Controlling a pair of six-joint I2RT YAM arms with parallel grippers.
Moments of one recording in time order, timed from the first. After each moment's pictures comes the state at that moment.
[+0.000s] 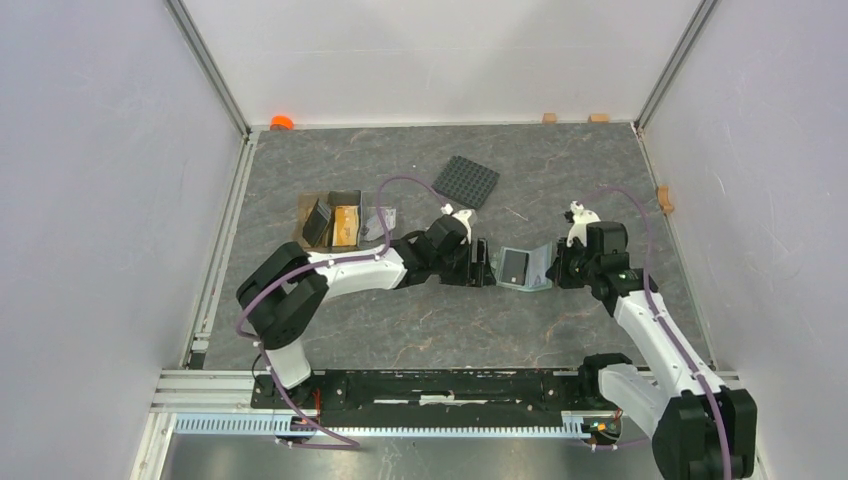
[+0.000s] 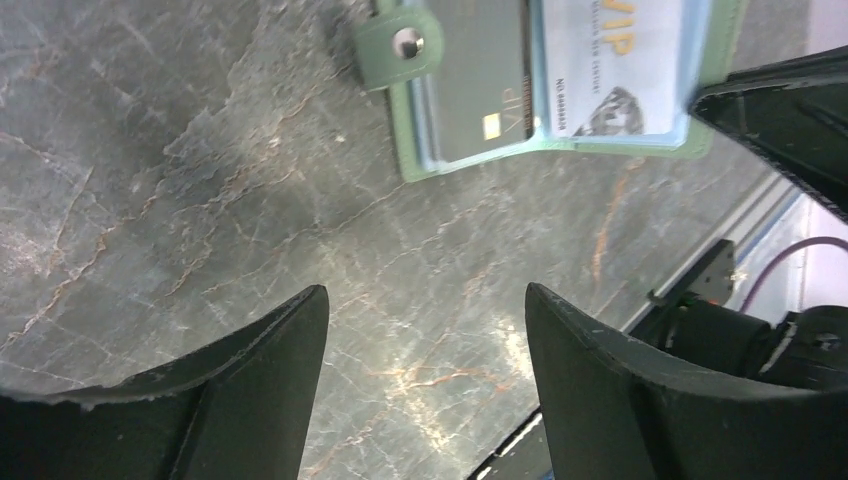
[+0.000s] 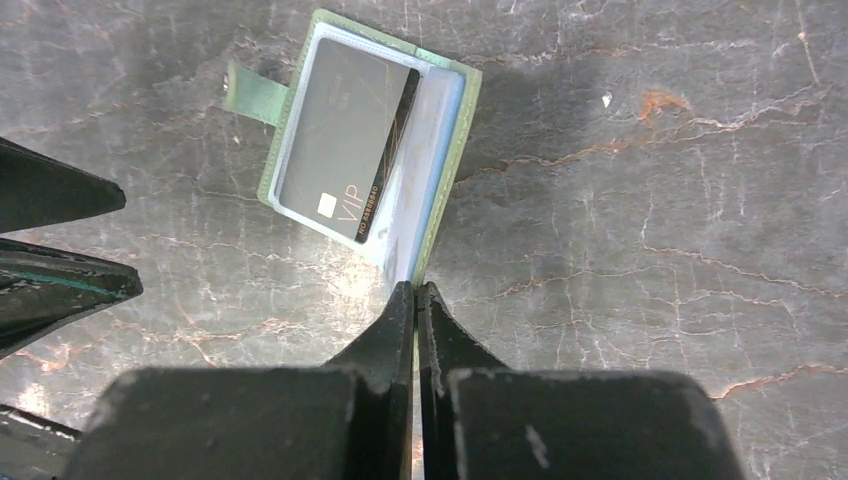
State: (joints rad) left arm -0.92 1.75 1.06 -0.03 0.13 -0.73; right arm 0.11 0.93 0.55 -0.44 -0.23 0.14
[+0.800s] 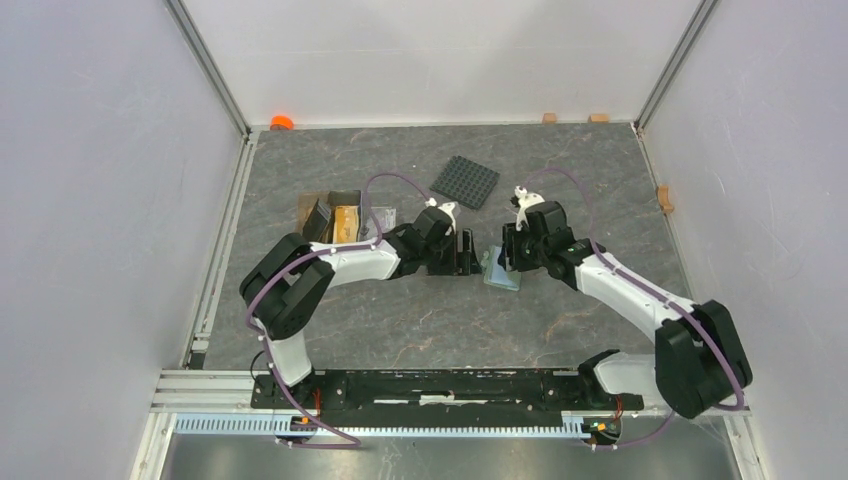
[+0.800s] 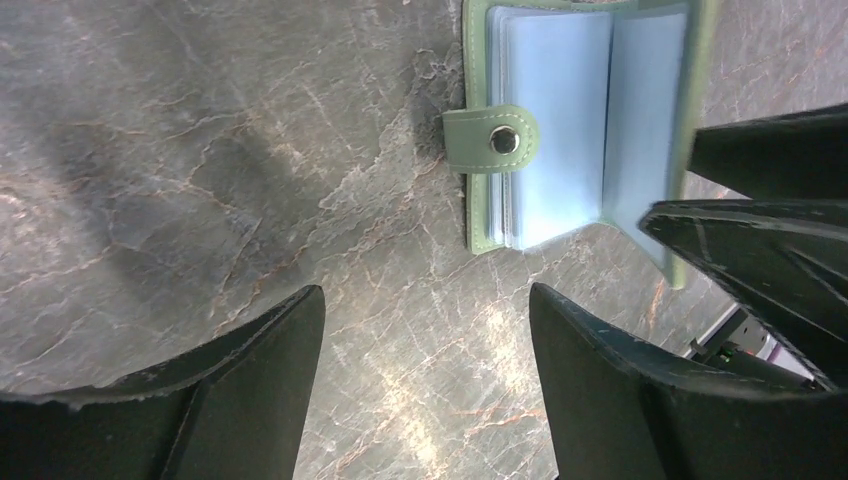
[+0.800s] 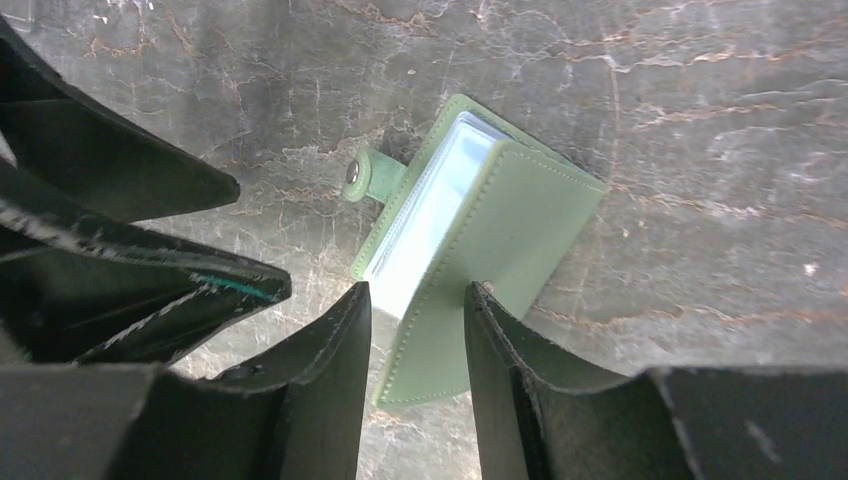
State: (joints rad) left arm -0.82 1.81 1.03 0.01 0.16 -0.70; right arm 0.44 1.26 0.72 -0.27 -0.06 0.27
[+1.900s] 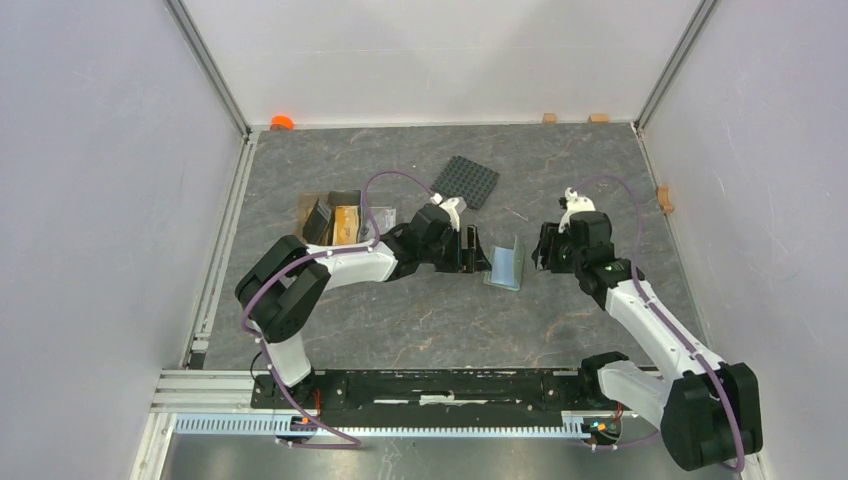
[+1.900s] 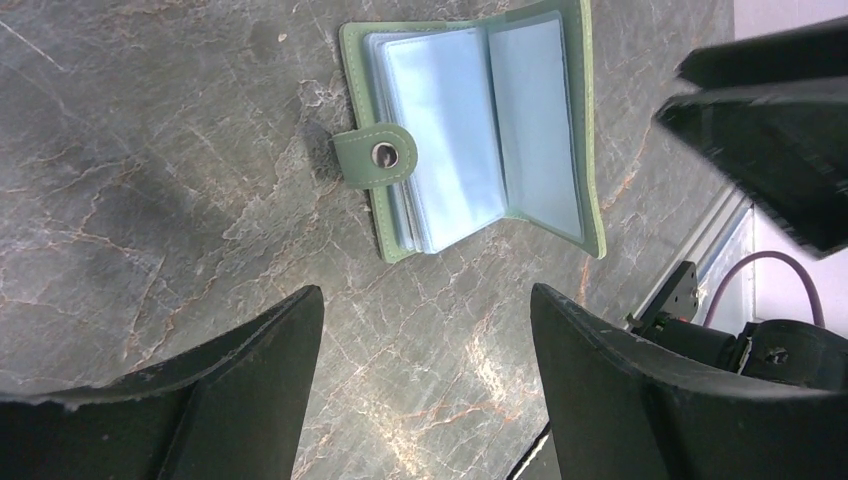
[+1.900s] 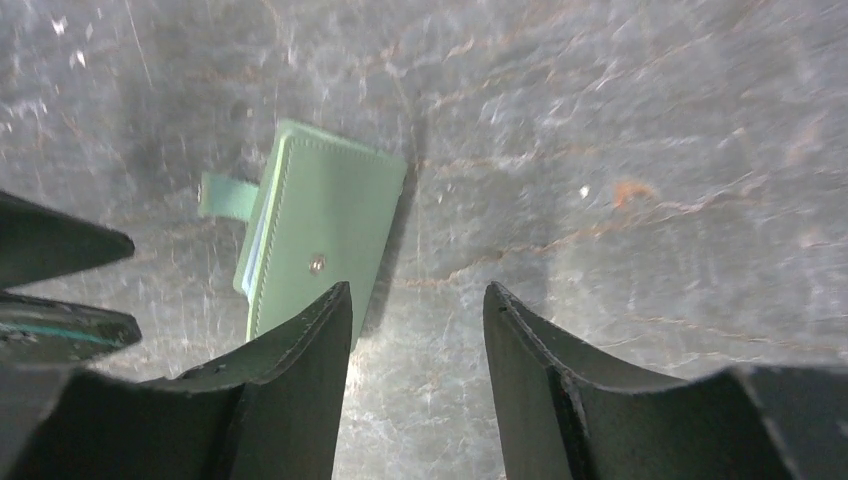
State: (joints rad) left arm -0.82 1.78 1.00 0.14 0.25 -0.70; right arm 0.23 1.03 0.61 -0.29 -0.01 0.26
